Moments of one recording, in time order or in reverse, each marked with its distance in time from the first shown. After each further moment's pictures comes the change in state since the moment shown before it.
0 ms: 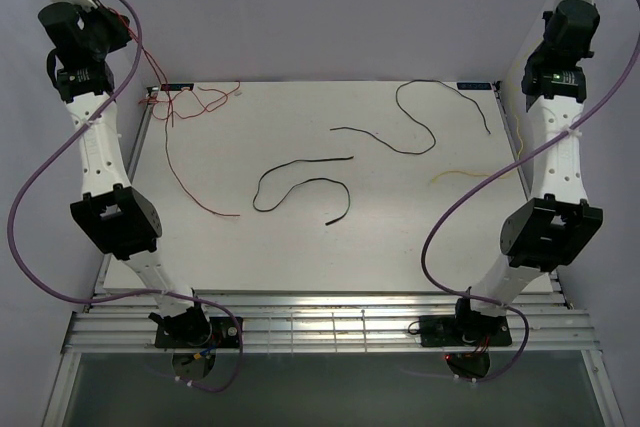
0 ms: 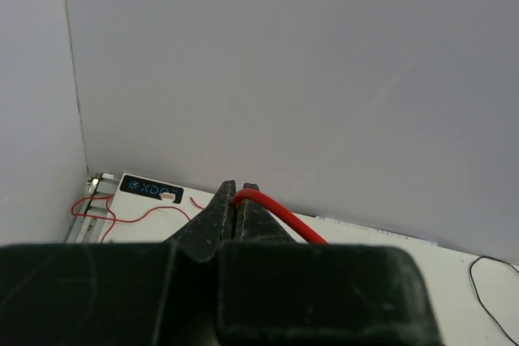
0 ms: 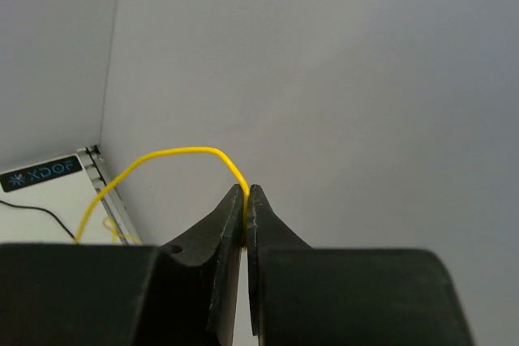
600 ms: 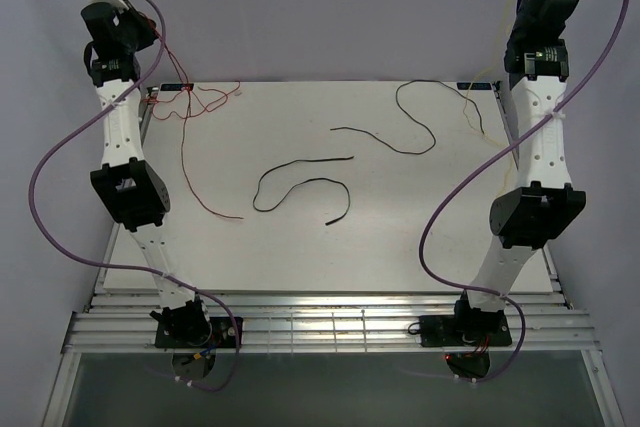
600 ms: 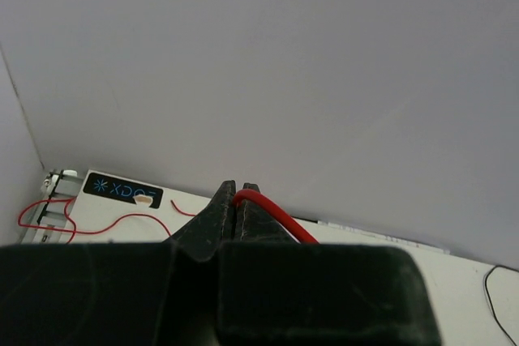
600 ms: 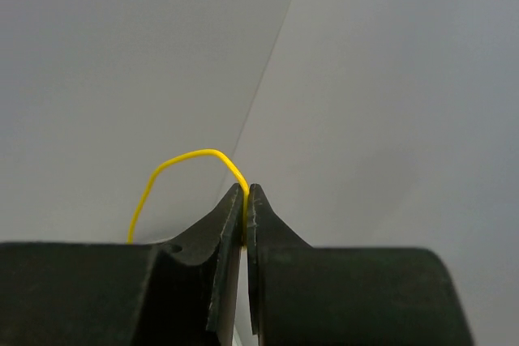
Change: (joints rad) left arm -0.076 0.286 0.210 0.007 -0.057 -0.026; right arm 0.130 0.183 0.342 -0.012 -0.125 0.061
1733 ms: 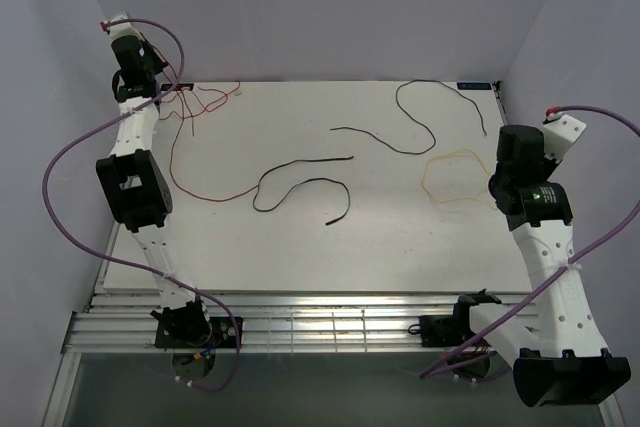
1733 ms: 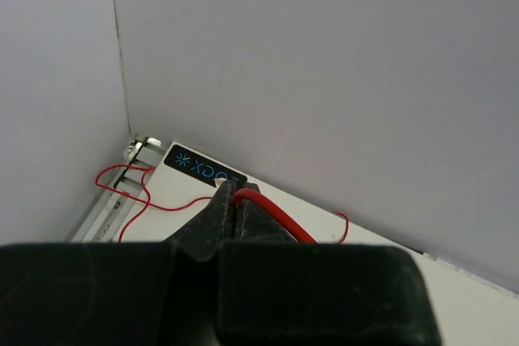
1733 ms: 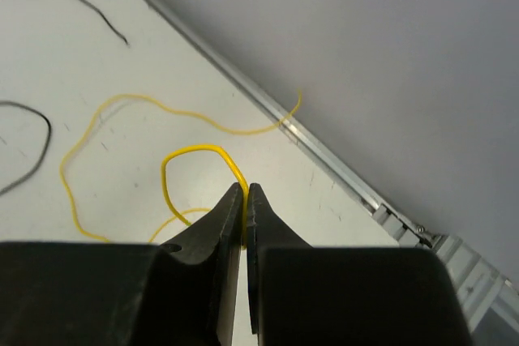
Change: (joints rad) left arm -0.029 -0.014 -0.359 0.322 -0.289 0.059; right arm 0.130 -0.933 -1.065 -0.529 0.428 0.712
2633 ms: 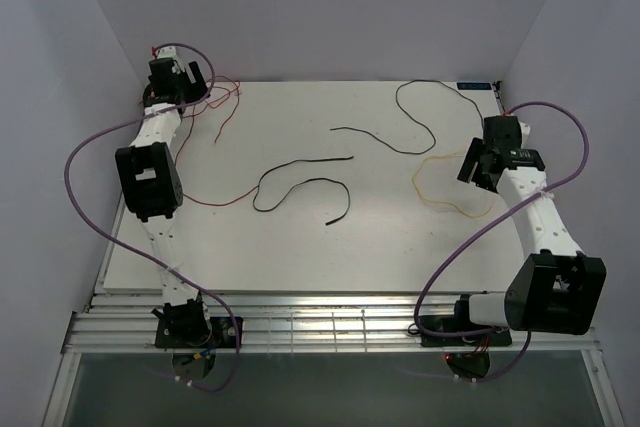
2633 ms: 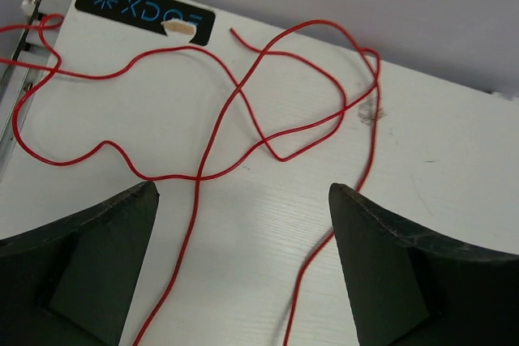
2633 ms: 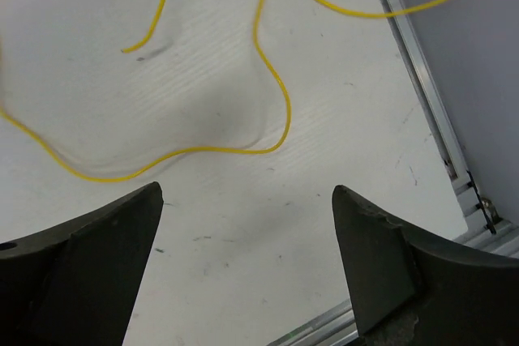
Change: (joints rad) left arm -0.080 0.164 -0.038 -0.179 0.068 0.122; right arm -0.118 0.382 -0.101 -0.013 -0.408 -0.031
